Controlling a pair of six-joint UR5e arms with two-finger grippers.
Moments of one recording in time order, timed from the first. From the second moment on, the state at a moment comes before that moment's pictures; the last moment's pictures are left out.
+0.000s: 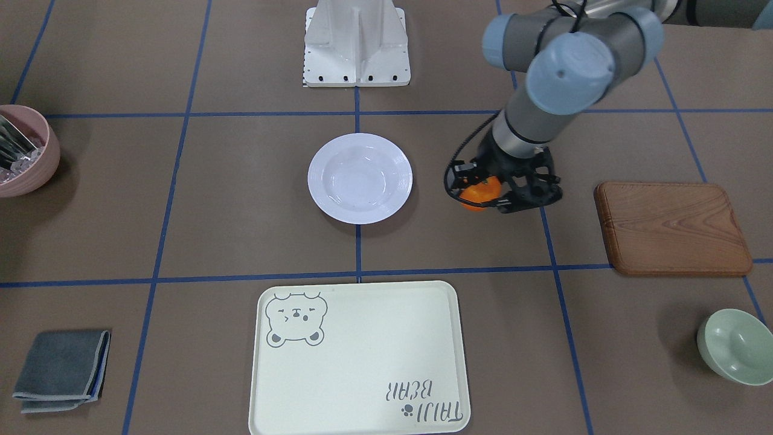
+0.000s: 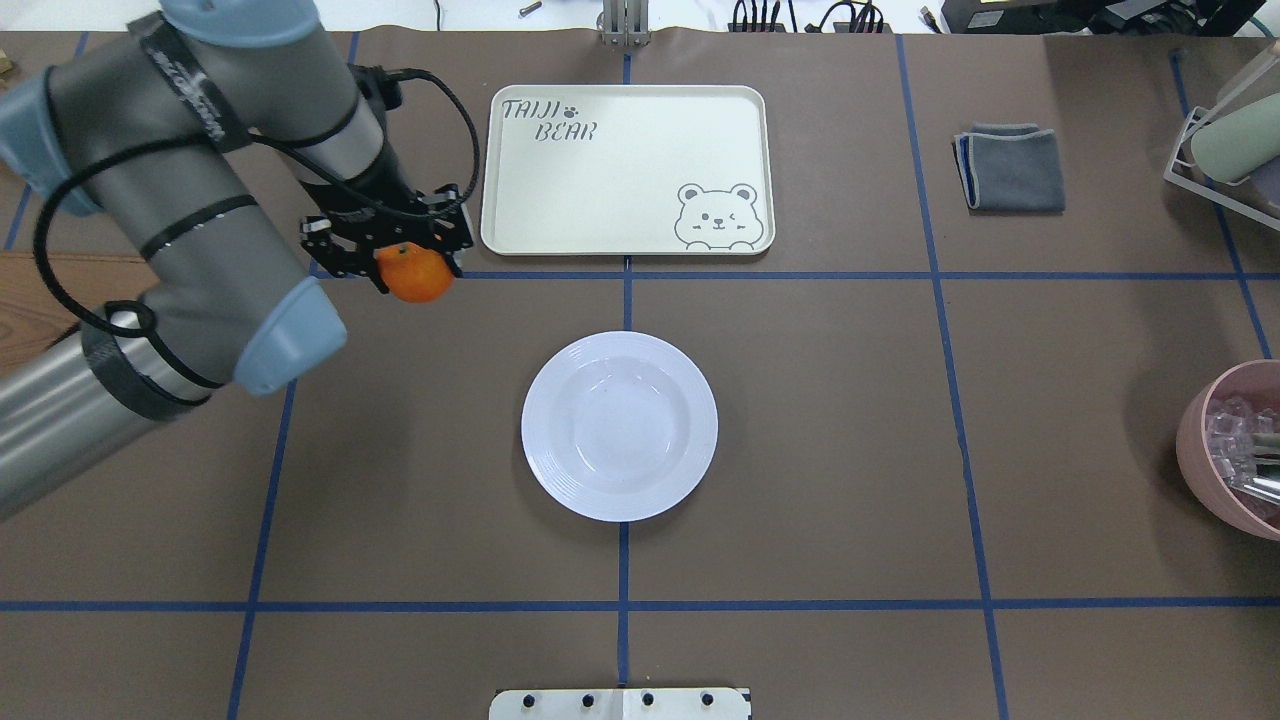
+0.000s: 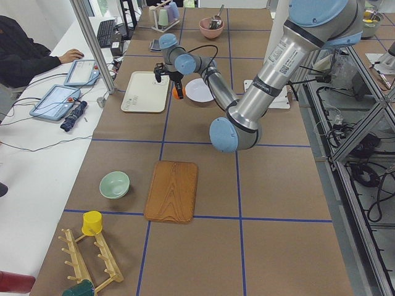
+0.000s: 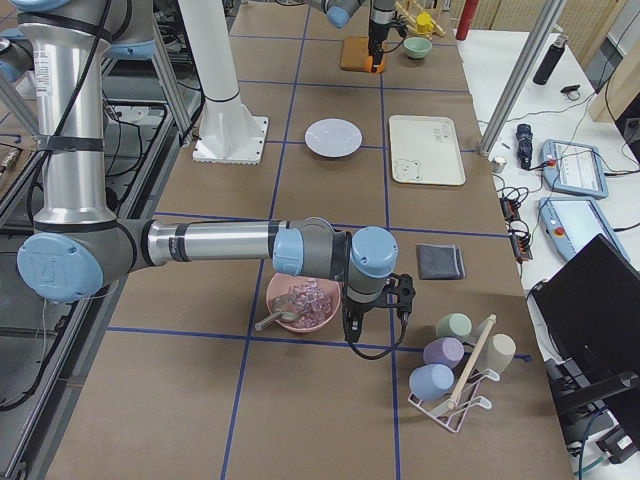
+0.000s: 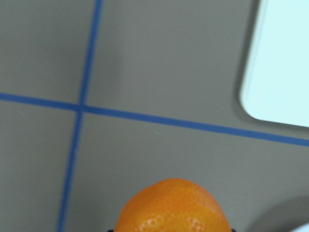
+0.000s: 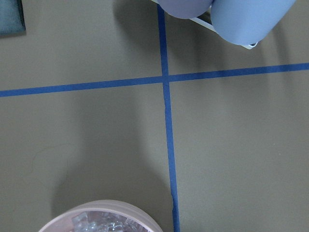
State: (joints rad) left arm -0.78 -2.26 -1.71 -1.40 -2.22 -1.22; right arm 1.59 -1.60 1.68 -1.71 2.41 0.03
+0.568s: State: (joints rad) left arm -0.53 -2.34 -1.62 -1.51 -2.03 -1.44; right arm 1.59 -1.60 1.68 -1.71 2.41 0.03
